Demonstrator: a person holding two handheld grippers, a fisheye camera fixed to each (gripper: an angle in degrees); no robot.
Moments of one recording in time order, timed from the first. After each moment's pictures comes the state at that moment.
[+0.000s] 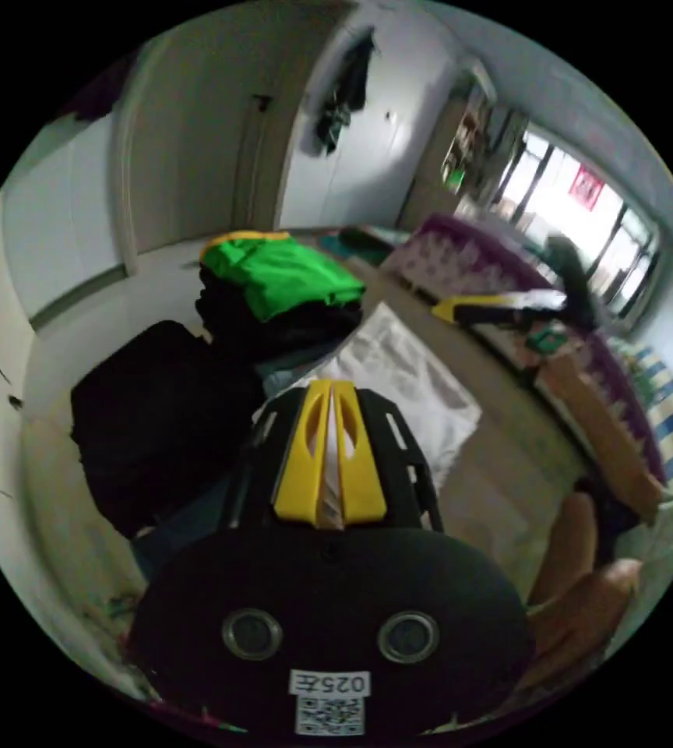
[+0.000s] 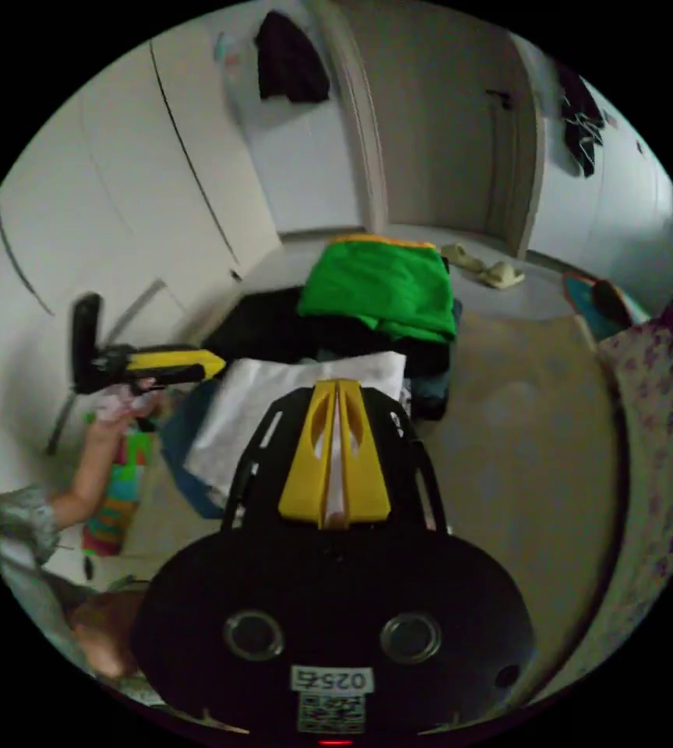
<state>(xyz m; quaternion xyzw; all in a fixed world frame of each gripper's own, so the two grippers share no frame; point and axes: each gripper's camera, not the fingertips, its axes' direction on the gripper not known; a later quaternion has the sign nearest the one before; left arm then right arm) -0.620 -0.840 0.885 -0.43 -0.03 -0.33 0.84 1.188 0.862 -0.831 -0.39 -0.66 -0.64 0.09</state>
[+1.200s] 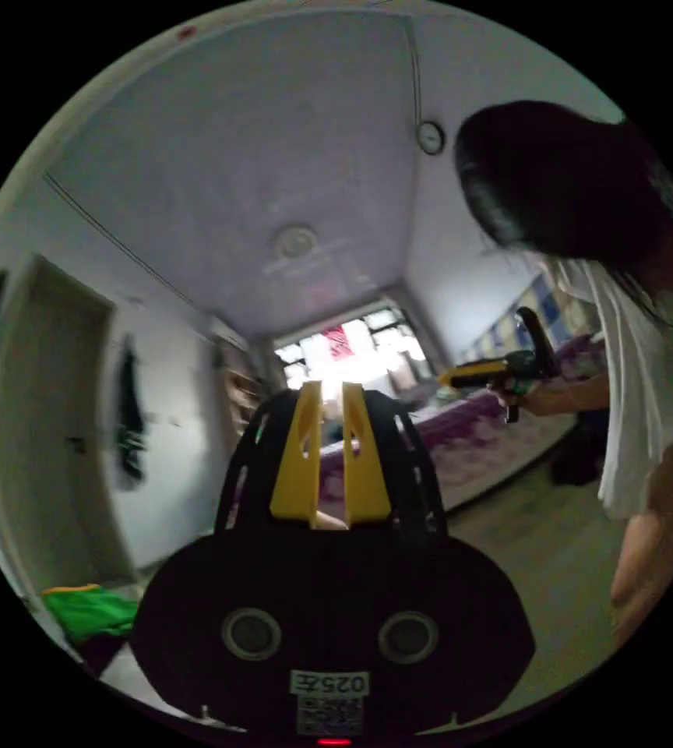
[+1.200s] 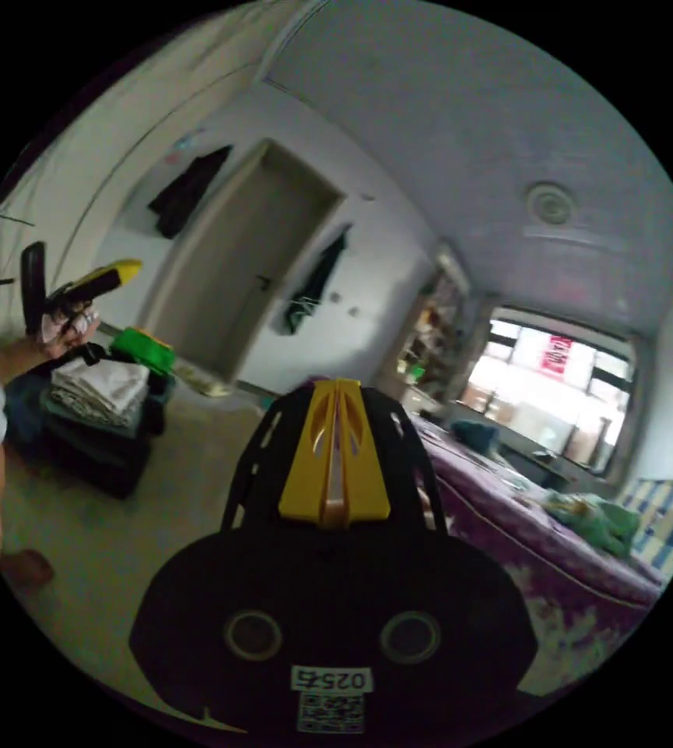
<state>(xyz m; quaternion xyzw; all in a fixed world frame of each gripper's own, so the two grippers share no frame) 0.207 -0.829 0.721 0.13 0.10 -0.02 0.99 1.303 0.171 -0.567 0.05 -0.68 -0.51 0.52</state>
